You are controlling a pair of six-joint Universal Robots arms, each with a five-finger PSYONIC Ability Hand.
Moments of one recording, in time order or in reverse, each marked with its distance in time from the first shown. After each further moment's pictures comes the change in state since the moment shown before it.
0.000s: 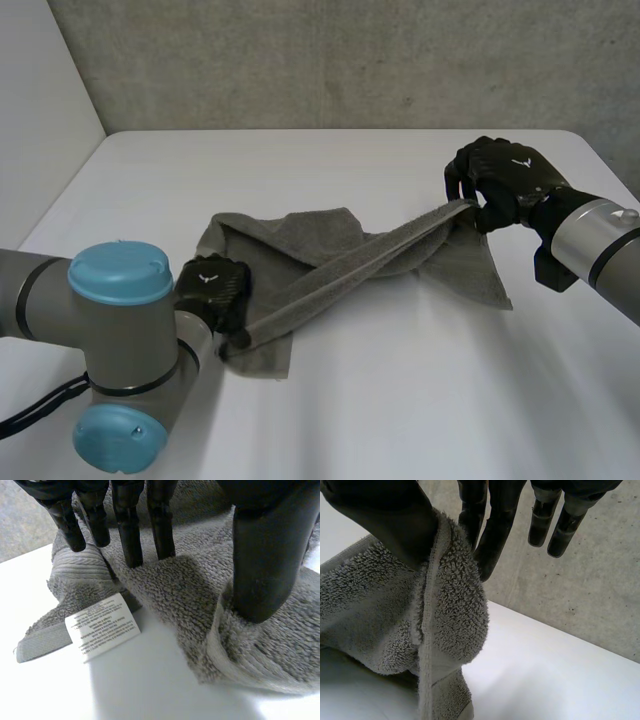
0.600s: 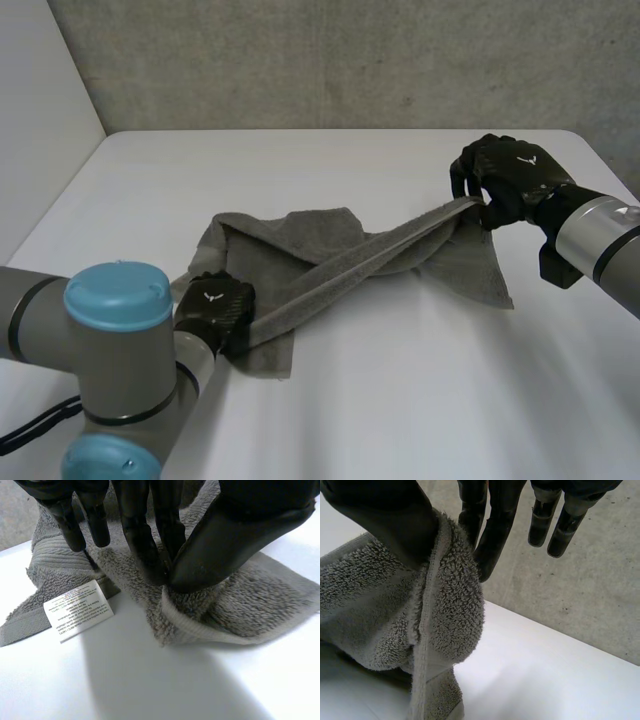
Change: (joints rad) left arm -0.022 0.035 -0.067 0.008 0.013 0.001; right arm -0.017 0.006 -0.009 0.001 -0.003 -0.010; left_hand 0.727 0.780 0.000 0.000 0.821; right_hand 0.000 0.000 0.000 0.000 0.000
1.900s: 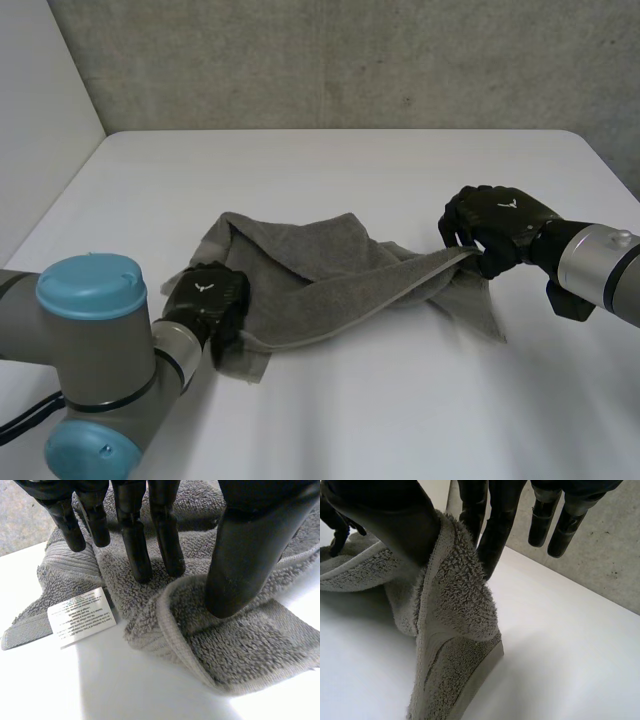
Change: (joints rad) left arm 0.074 0.028 -0.044 0.044 0.096 0.005; right arm -0.032 0.049 -0.026 0.250 -0.114 -0.273; left_hand -0.517 -0.555 0.000 0.000 -0.578; right_hand 0.000 0.003 0.000 0.000 0.005
